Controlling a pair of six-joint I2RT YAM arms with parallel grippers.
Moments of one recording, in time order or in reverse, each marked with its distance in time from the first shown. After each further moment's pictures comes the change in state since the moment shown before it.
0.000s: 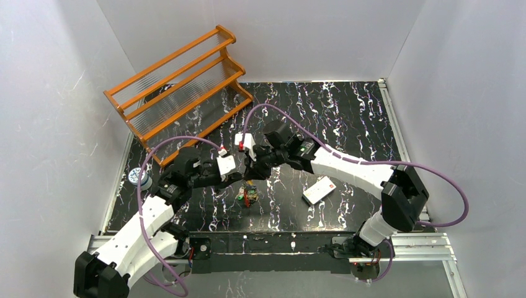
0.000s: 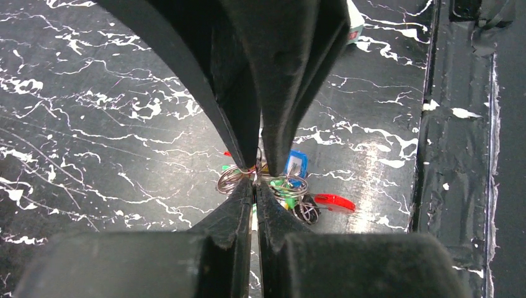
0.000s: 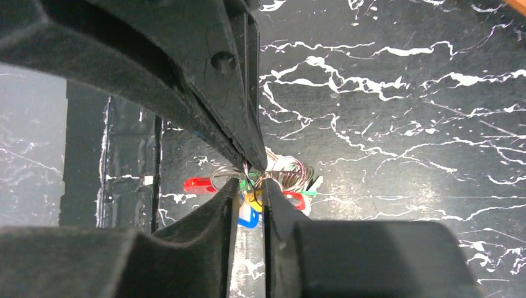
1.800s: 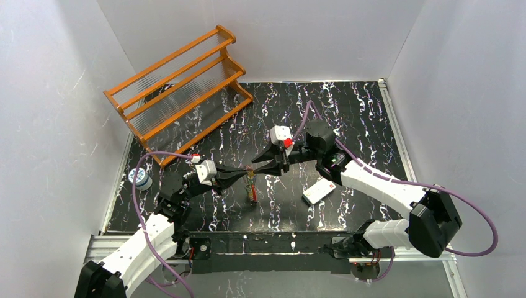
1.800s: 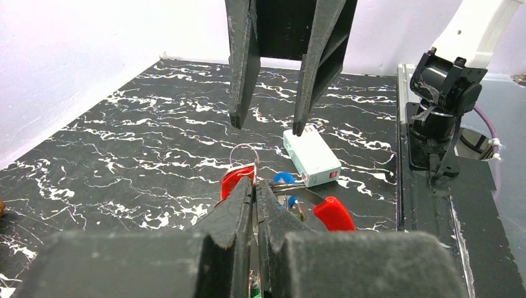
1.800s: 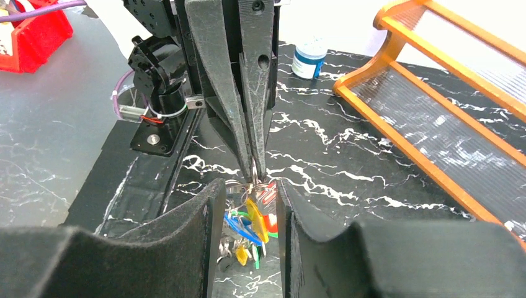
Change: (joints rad) left arm 0.000 -0.156 -0.337 0.905 0.016 -0.542; right arm -0.163 -0.286 -0.336 0.620 -0.352 0.123
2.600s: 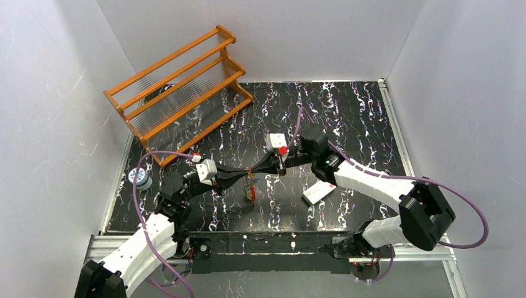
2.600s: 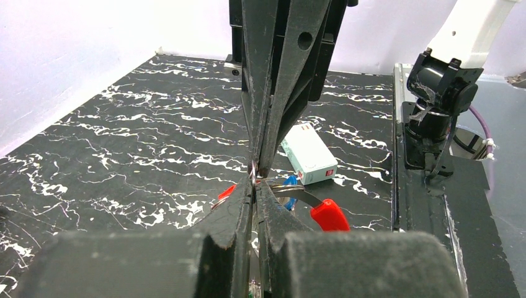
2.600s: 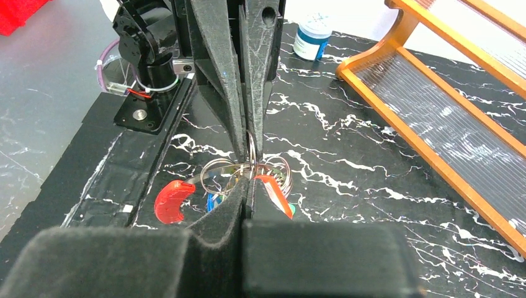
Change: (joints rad) left arm 0.000 0.006 0.000 -0.004 0.006 -0.015; right arm 0.007 0.066 -0.043 0.043 -0.006 -0.119
